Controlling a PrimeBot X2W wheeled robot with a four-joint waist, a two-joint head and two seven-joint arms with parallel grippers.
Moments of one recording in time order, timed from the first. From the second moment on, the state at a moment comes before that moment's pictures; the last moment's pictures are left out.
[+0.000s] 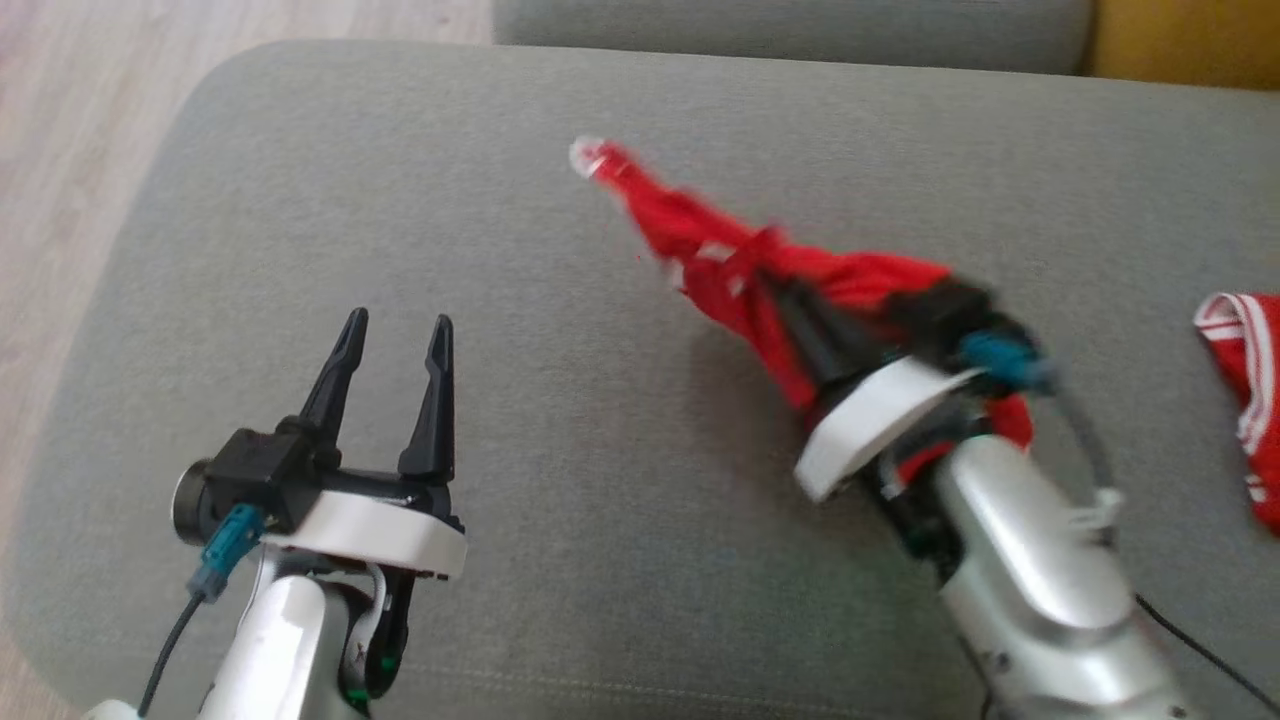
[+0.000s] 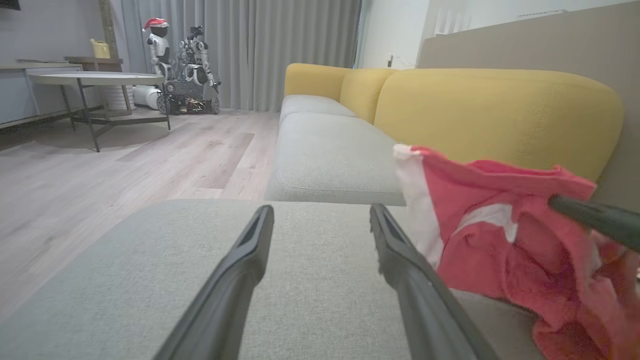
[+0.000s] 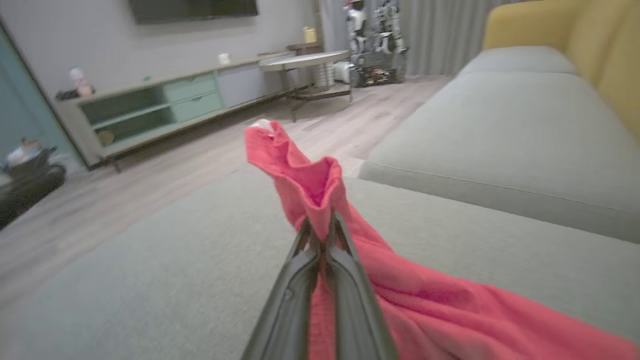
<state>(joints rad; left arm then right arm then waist) -0.14 0.10 -0.25 0.11 -0.23 0.01 -0.25 -0.44 -0.08 0.47 0.36 0.26 0.13 0.02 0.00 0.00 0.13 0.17</state>
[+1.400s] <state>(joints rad) -0.02 0.13 -0.22 0.07 -0.19 0.02 -0.25 0.03 -0.09 0.07 -0.07 0.16 0.13 0.04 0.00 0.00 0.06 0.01</state>
